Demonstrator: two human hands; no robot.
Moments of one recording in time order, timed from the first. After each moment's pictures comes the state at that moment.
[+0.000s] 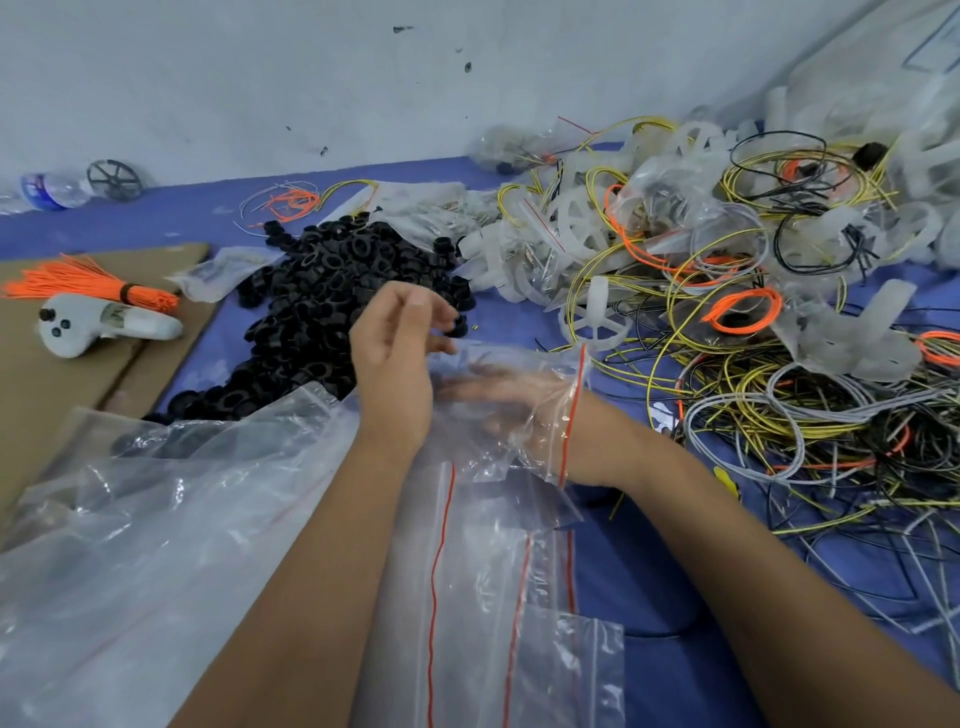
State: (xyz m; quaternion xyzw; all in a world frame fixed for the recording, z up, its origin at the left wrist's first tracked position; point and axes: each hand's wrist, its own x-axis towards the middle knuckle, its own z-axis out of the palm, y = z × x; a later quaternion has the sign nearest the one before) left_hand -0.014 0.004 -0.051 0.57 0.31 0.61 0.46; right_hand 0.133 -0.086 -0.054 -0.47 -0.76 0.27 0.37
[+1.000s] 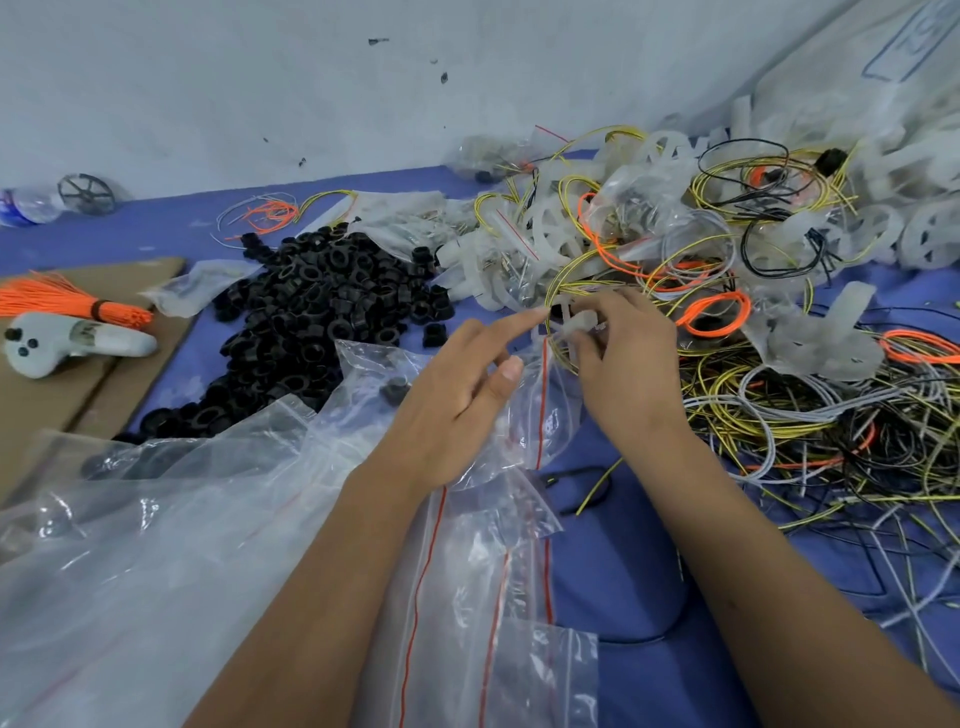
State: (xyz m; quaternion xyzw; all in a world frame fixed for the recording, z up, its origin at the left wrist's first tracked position) left_hand 0.002 -0.011 -0.063 0.87 0.21 0.35 0.29; right_hand 0.180 -0.079 -0.044 -0.72 -0.53 -0.04 0.45
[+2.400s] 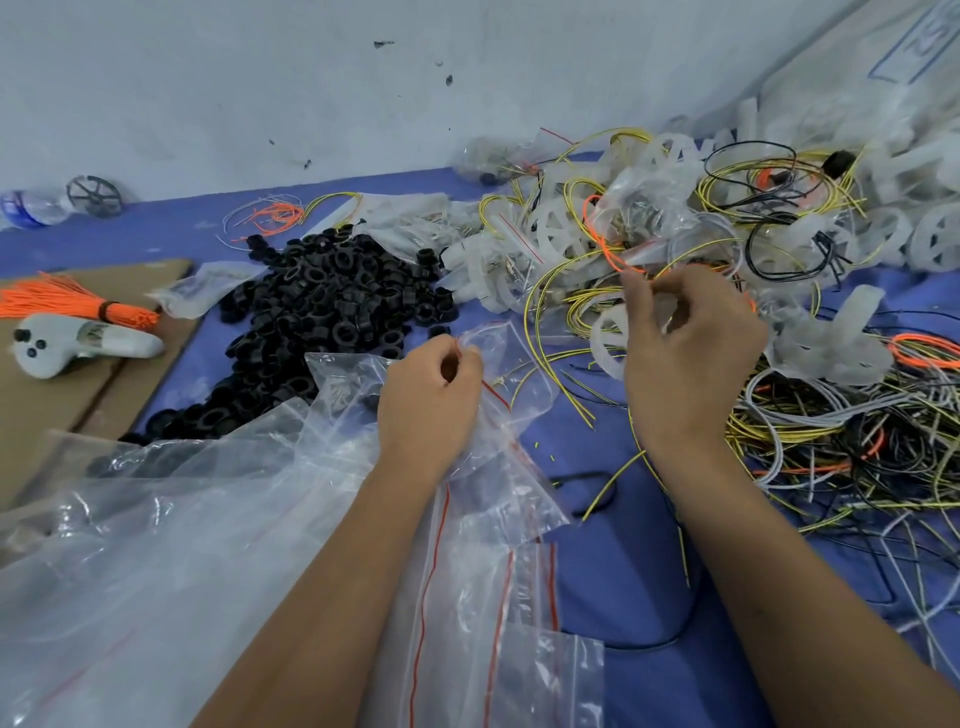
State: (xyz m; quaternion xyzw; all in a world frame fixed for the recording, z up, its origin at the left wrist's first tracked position) left_hand 0.006 -0.013 -0.062 0.72 0.47 0.41 0.29; right_hand 0.185 -0.094 -0.031 -0.69 -0.39 -0.16 0.59
